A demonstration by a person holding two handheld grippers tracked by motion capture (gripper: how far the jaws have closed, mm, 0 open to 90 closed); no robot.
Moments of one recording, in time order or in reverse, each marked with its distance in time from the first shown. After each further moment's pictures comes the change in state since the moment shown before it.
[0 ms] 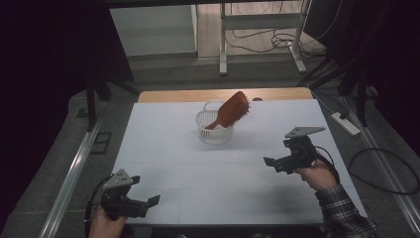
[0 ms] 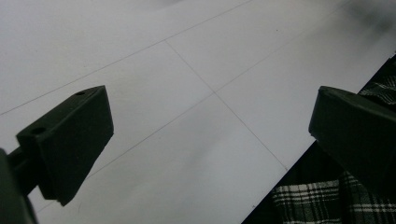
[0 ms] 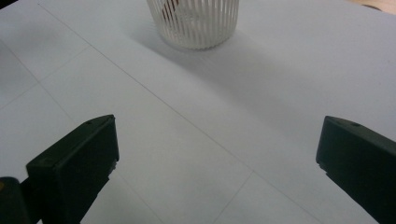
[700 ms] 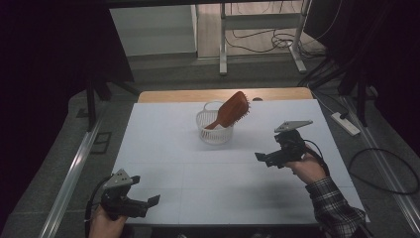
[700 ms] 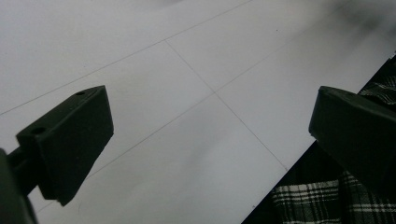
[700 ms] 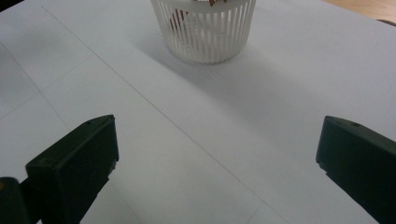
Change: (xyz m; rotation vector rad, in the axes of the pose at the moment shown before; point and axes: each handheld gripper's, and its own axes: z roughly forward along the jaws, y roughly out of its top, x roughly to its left) left arm 0.000 0.000 0.000 -0.001 -0.001 -0.002; right arm 0.006 0.020 0.018 0.010 0.011 -0.033
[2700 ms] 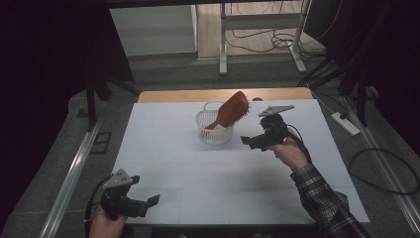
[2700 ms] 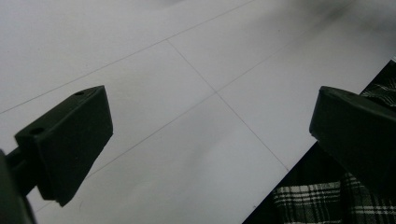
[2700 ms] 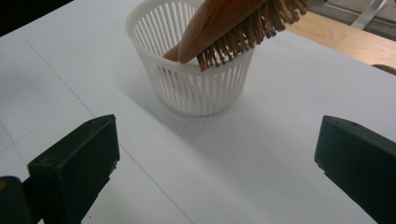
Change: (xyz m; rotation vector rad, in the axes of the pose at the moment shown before) left arm 0.000 0.000 0.000 0.002 0.004 -0.006; right arm -0.004 0.045 0.042 -0.053 -0.015 -0.008
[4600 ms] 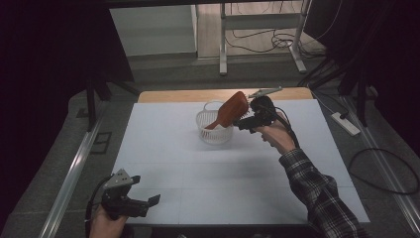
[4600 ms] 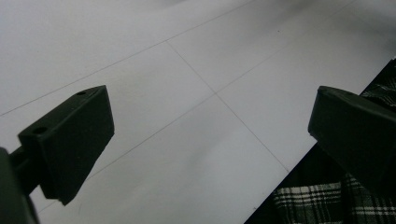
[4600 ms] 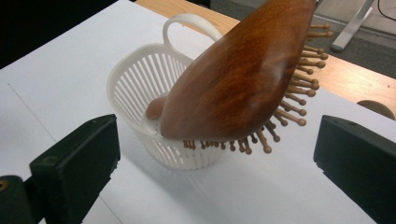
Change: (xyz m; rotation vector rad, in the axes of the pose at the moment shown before) left arm -0.001 0.000 0.001 -0.005 0.002 0.003; right arm -0.007 0.049 0.025 -0.030 -0.034 0.030
